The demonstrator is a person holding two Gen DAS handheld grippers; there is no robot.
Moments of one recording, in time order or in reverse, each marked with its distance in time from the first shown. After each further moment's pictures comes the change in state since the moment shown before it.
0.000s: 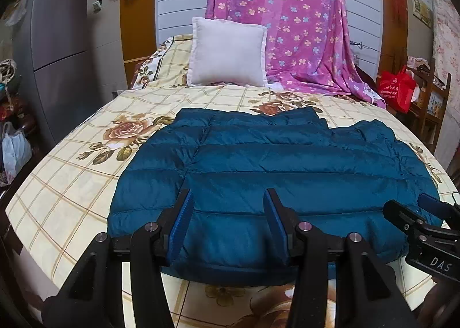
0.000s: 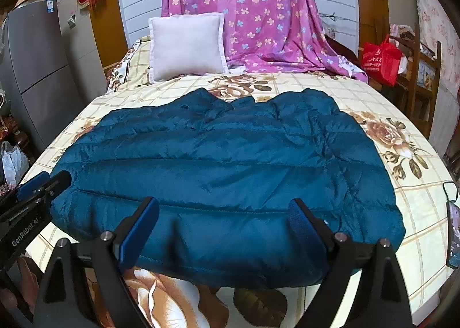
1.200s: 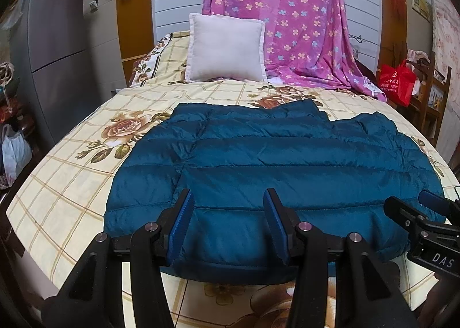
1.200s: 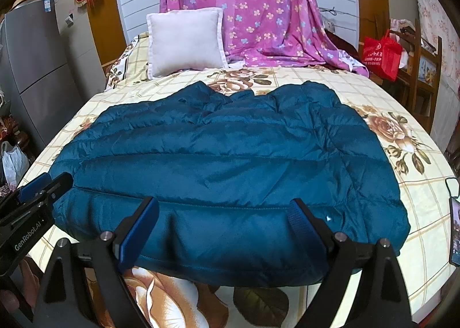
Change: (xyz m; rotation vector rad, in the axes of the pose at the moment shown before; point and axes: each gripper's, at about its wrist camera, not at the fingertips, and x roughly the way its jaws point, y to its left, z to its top) left arm 0.008 -0.004 -0.004 0.018 0.019 0.005; right arm 0.008 -0.004 -0.003 0.015 0.021 0.004
